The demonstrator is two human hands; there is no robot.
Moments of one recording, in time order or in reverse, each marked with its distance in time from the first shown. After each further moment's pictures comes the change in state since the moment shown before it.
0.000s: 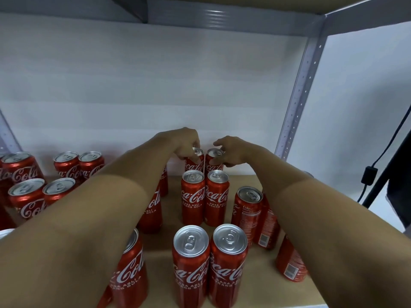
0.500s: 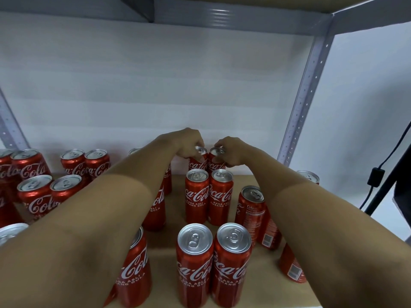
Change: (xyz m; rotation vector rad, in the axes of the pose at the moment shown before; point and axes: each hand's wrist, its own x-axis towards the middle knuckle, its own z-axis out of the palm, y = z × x) left_hand -0.008 -0.003 0.006 0.014 0.061 0.038; right_hand -0.001 -0.012 0.009 -0.105 0.049 -0.020
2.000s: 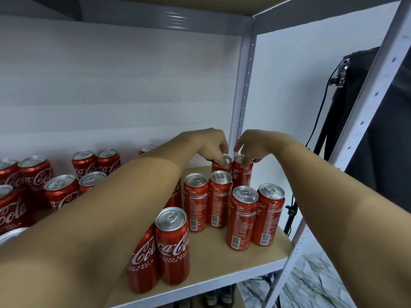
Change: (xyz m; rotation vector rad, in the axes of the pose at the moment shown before) left_hand 0.015 0.197 0.003 -0.003 -0.112 0.266; right_hand -0.132 0.111 -0.083 -0.161 -0.104 0.290
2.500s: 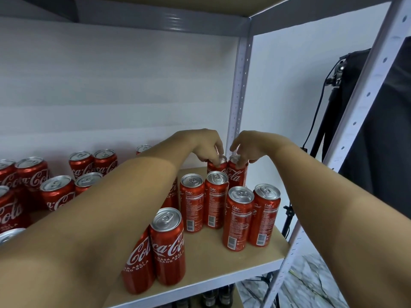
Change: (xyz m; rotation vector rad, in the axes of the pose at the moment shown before) left_hand -0.002 0.001 -0.003 -0.052 -0.022 -0.059; right_hand 0.002 0.002 0.004 0.009 0.021 -0.021
